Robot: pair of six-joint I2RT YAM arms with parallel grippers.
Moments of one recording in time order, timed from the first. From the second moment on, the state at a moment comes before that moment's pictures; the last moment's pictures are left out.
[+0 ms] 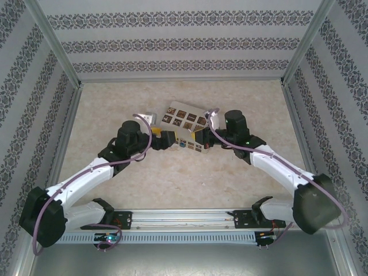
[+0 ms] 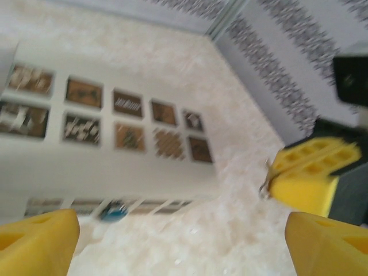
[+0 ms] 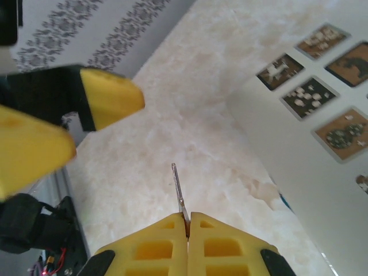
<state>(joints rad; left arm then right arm) -0.52 1.14 0.67 0.07 0.25 -0.52 0.46 1.28 0.79 -0.02 -0.64 0.37</state>
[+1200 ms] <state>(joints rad) -0.52 1.57 0.61 0.36 0.35 -0.55 0.40 1.66 0.83 0.20 -0.64 0.57</state>
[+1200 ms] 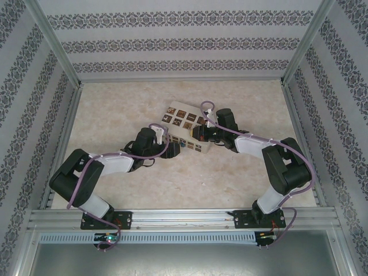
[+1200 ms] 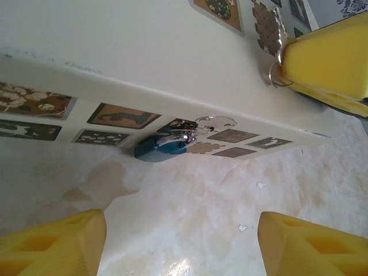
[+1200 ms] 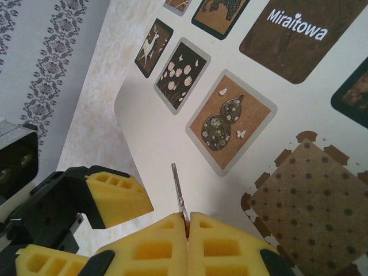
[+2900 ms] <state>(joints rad) -0.53 1.88 0.70 0.67 0.39 -0.61 0.40 1.66 0.81 0.23 -0.63 0.57</state>
